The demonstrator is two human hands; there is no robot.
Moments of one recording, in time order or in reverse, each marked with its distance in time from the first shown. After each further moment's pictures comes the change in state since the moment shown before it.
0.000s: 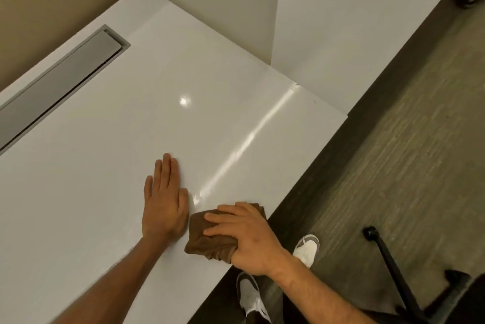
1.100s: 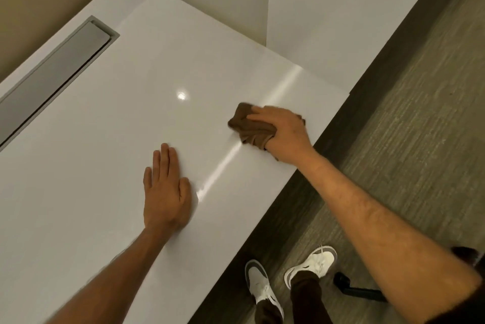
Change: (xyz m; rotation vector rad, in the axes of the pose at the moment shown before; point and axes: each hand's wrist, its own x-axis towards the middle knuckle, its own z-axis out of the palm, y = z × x) left_hand 0.000 0.009 -0.007 -0.011 -0.009 -0.028; right_hand 0.086 0.076 -0.118 0.010 0.298 0.190
